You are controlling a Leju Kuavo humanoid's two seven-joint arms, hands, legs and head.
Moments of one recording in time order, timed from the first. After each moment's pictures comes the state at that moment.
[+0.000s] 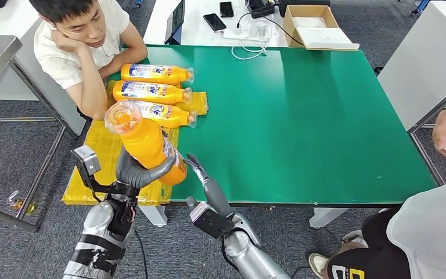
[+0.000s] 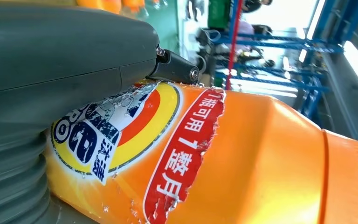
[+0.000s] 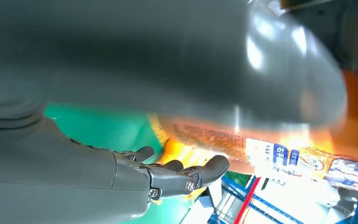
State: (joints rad) left arm -0.26 -0.17 -0.32 -1.32 0.37 -0.24 -0.38; right arm -0.31 0.27 0.45 -0.69 0.24 -0.10 -0.70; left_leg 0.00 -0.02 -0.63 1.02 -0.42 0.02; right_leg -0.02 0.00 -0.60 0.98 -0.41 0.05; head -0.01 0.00
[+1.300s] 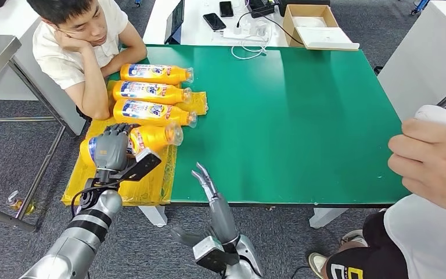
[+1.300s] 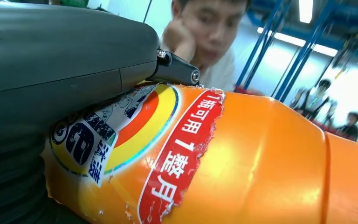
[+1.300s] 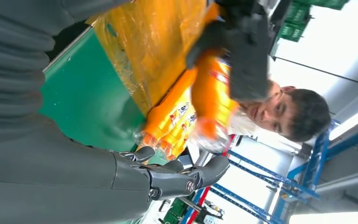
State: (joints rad) left arm -0.50 -0.03 -0.31 -0.80 -0.74 0.63 -0.37; right arm -0.10 0.18 0.63 -1.03 0.17 -0.32 -0.70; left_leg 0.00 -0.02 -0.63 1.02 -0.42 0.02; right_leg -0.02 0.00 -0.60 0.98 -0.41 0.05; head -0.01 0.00
